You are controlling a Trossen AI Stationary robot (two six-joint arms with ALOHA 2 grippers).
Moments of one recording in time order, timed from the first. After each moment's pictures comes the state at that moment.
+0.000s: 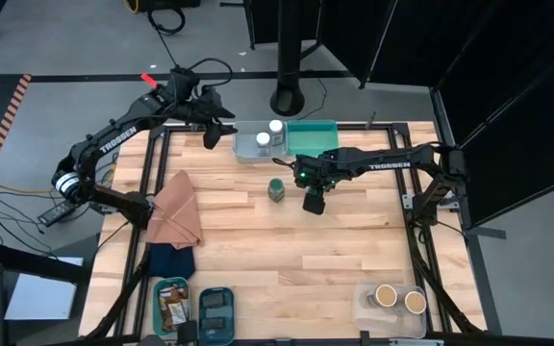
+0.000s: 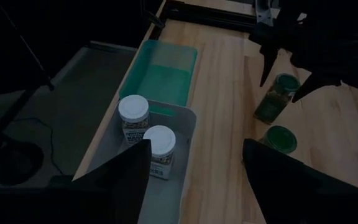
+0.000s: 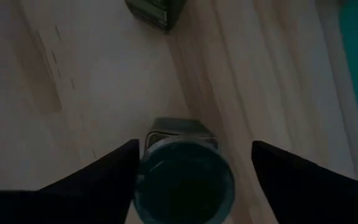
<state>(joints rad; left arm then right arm) 0.86 1.33 1.24 -0.58 0.56 0.37 -0.18 1.71 1.26 -0.84 0.06 0.14</state>
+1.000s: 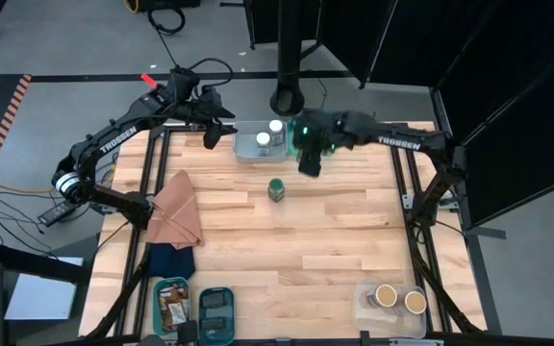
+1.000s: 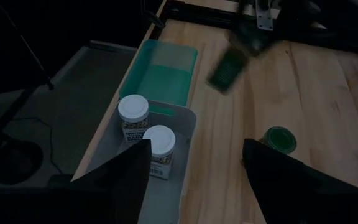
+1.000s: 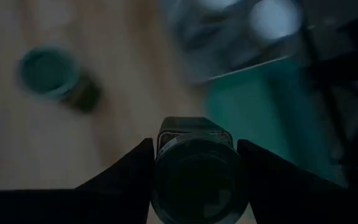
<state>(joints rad) 0.86 1.33 1.24 -0.58 0.56 0.36 -0.35 1.71 1.57 -0.94 0.16 -0.09</state>
